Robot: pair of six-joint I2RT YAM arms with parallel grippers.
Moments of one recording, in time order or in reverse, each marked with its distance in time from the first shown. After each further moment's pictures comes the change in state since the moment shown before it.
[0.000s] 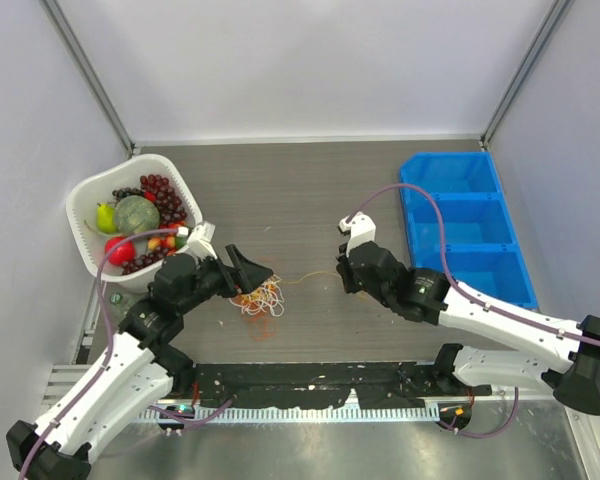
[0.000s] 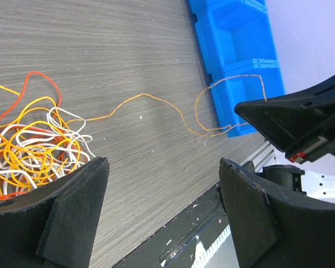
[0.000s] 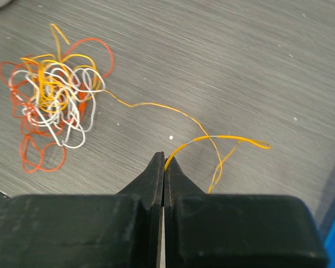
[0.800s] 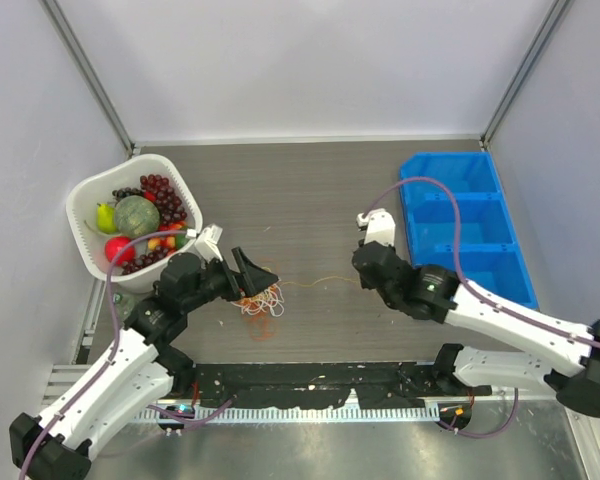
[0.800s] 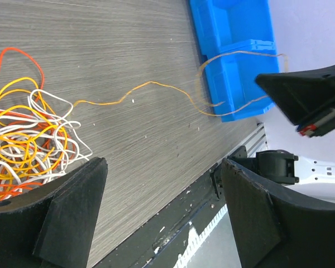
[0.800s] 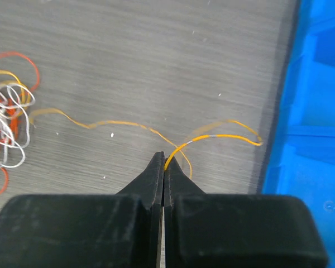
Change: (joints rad) left arm 0.000 0.029 -0.013 0.009 0.077 -0.024; right arm -0.002 0.004 0.059 -0.237 0.240 0.116
